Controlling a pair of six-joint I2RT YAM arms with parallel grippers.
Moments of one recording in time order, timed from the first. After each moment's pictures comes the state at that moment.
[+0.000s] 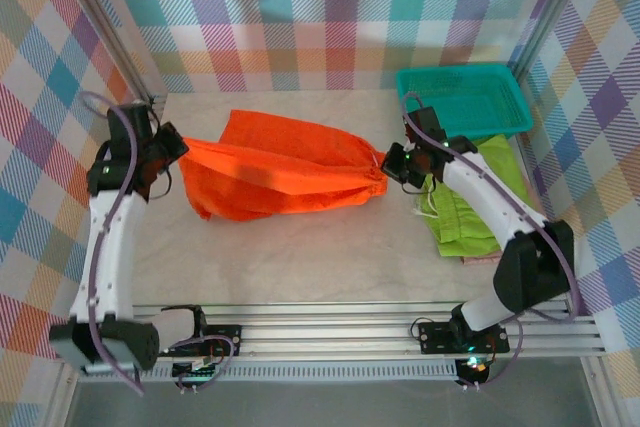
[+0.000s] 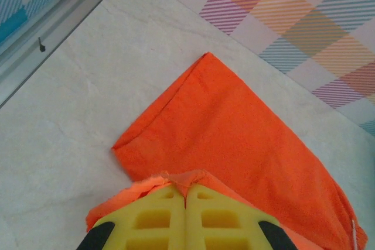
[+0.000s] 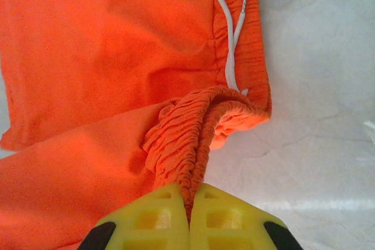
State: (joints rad) left arm 0.08 1.24 1.36 -0.78 -0.02 -0.52; right arm 0.36 1.55 1.32 -0.78 -0.19 0.78
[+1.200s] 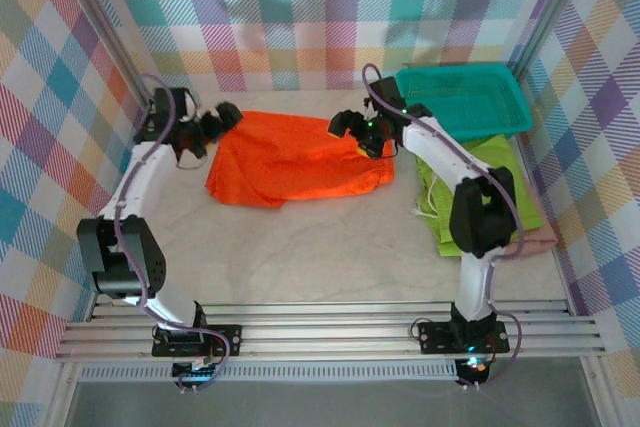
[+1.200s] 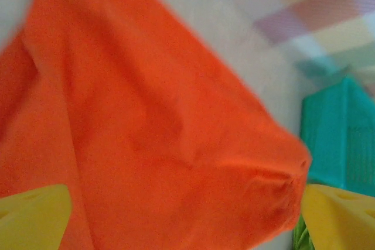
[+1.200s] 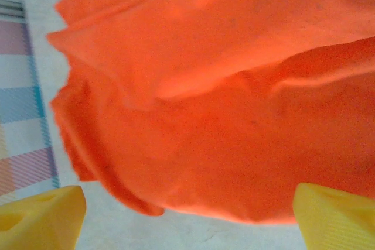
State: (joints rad) left arm -0.01 1.62 1.33 -0.50 0.38 -0.66; right arm 0.41 1.99 1.73 -0.67 -0.36 0.77
